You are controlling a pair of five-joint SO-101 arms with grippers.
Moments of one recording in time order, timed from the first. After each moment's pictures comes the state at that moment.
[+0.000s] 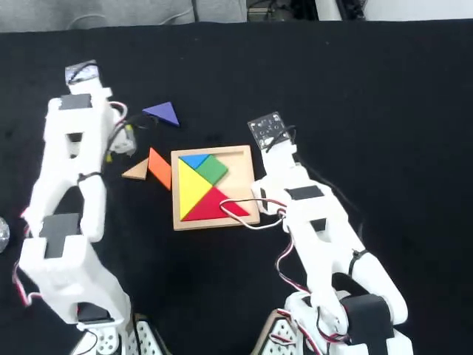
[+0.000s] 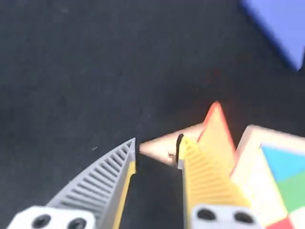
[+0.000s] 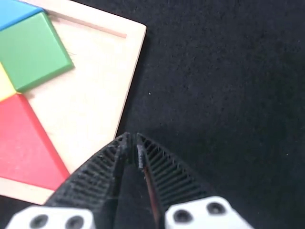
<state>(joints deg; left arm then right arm) -9.7 16.8 0.8 67.8 14.0 -10.0 -20.1 61.0 27.6 13.1</state>
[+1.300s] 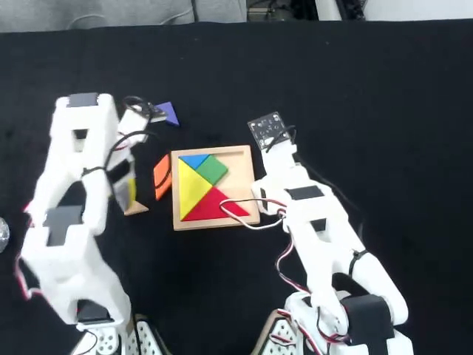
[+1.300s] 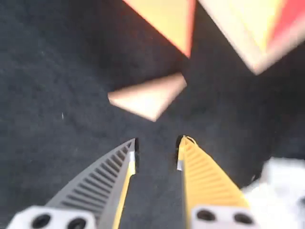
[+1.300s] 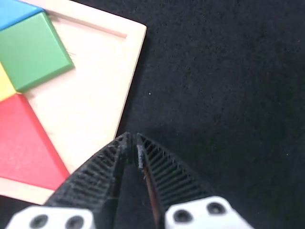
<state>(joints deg) -12.2 14.9 -0.1 96.7 -53.9 -10.0 -20.1 61.0 27.6 13.1</state>
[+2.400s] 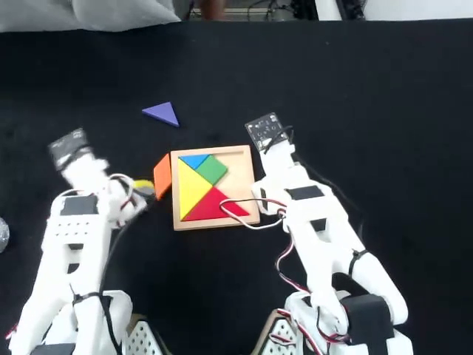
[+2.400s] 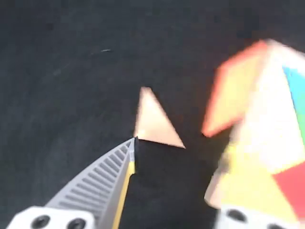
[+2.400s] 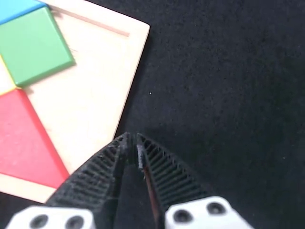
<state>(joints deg) -9.4 -36.9 61.8 51.6 30.1 -10.0 -20.1 61.0 27.6 15.6</state>
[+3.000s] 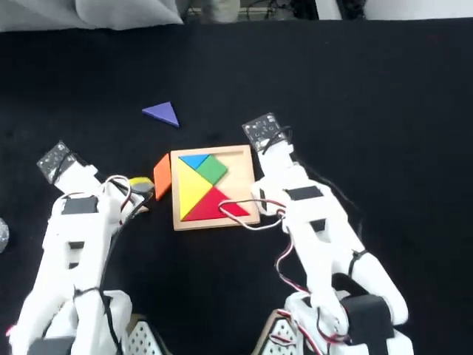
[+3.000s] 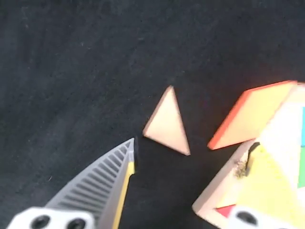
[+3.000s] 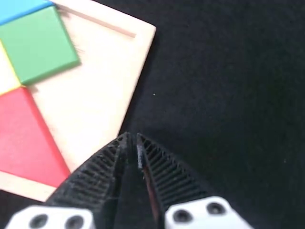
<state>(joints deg) -9.4 -33.0 62.7 50.7 39.1 -10.4 -20.1 61.0 27.6 16.0</state>
